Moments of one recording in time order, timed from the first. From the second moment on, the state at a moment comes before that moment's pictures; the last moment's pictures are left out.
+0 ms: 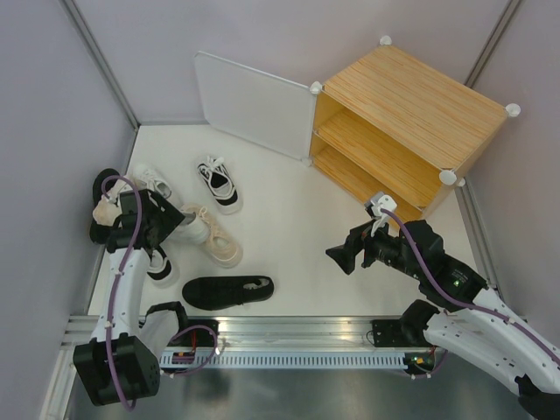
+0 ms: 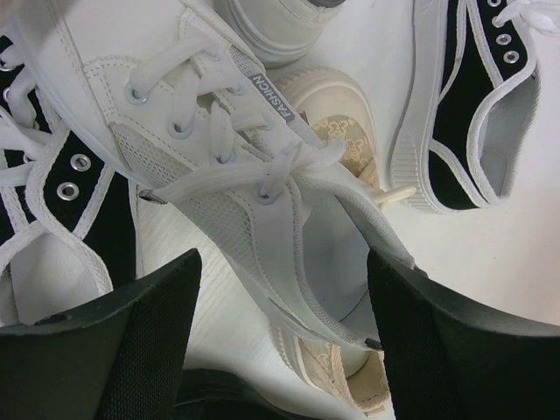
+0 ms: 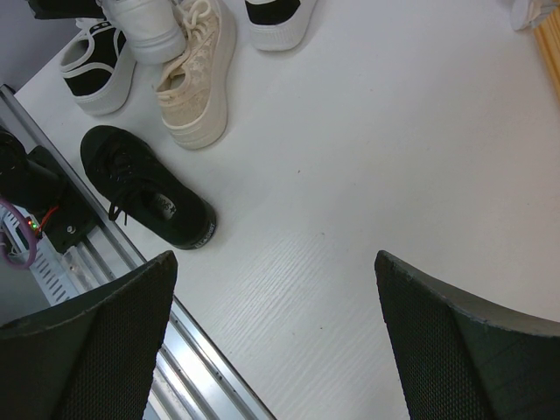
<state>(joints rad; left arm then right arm) 0.17 0.94 0.73 -0.60 -0.04 -0.63 0.77 0.59 0.70 -0.43 -0.10 0.26</state>
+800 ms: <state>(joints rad) 0.17 0.93 0.73 -0.61 -0.02 -0.62 0.77 0.59 0.69 -0.43 -0.11 0.26</state>
